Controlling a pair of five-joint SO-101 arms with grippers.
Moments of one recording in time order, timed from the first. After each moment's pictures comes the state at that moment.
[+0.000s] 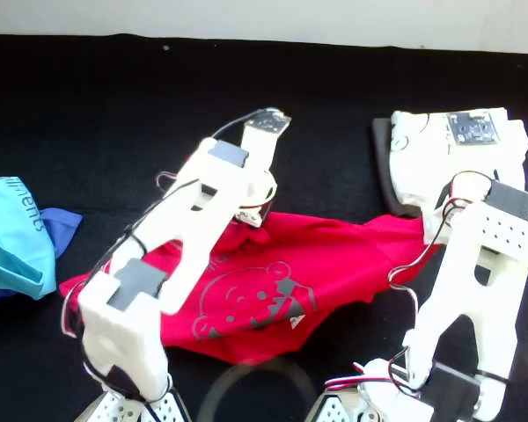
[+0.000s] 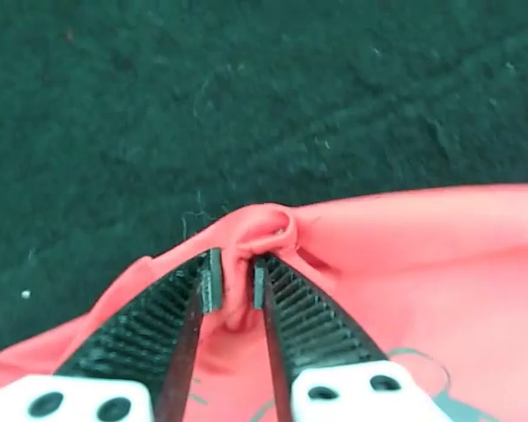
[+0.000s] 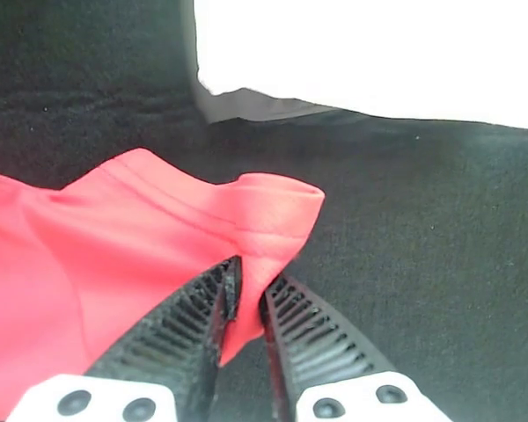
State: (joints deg) left arm 17.4 21.3 0.3 64.7 2.0; right arm 18.1 -17.6 19.3 74.3 27.1
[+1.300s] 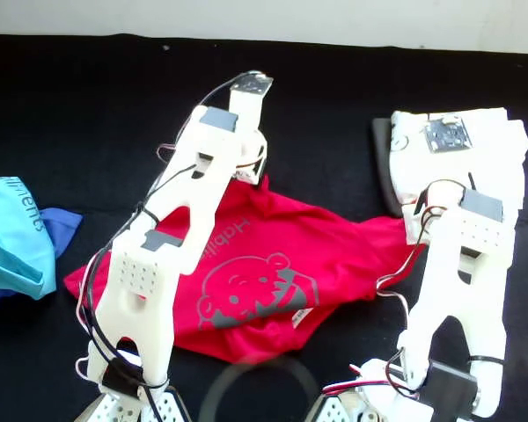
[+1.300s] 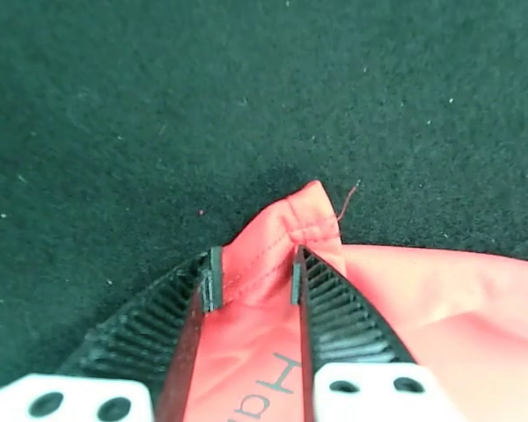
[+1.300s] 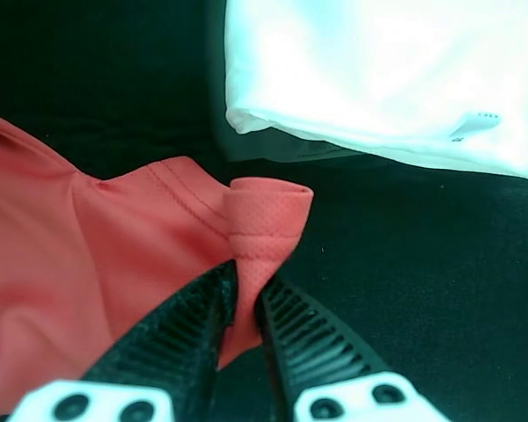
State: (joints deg) left arm 12.0 43.6 -33.5 70.3 2.1; right arm 14.1 -17.6 28.6 62.5 27.1
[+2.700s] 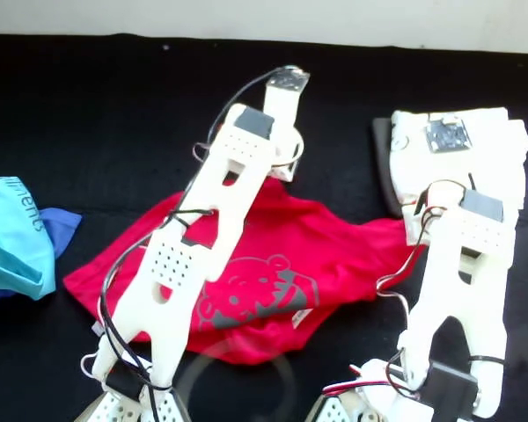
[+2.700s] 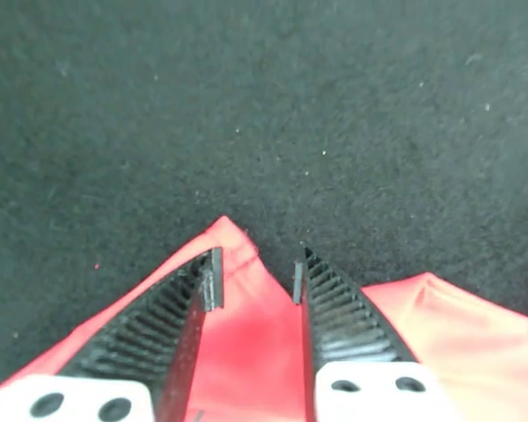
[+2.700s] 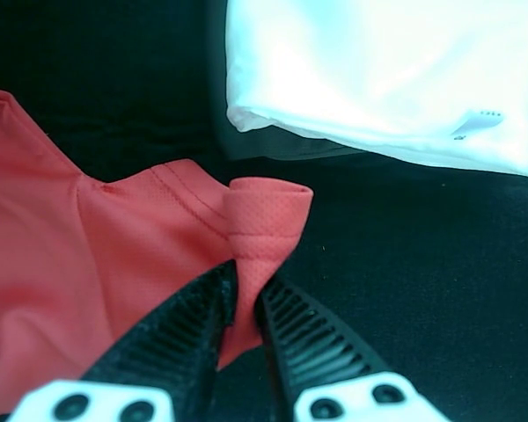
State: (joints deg) left arm 19.1 59.2 -61.3 78.9 7.2; right arm 14.0 -17.6 28.8 62.5 27.1
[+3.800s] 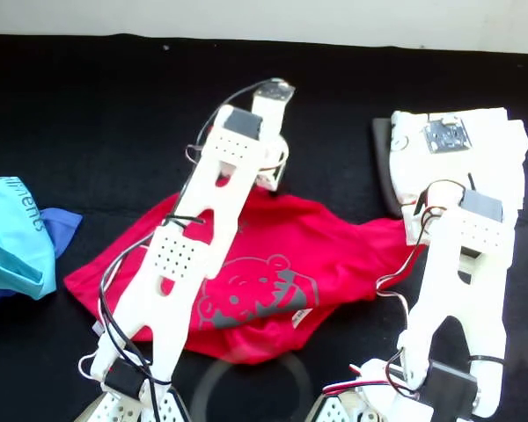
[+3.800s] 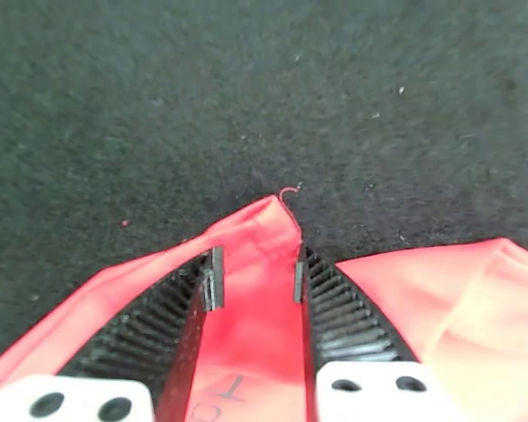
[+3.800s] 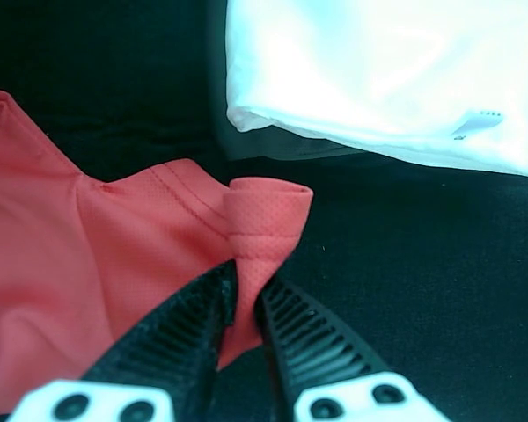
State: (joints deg) left arm 16.6 68.6 -74.2 90.9 4.6; right arm 14.0 -17.6 28.8 62.5 27.1
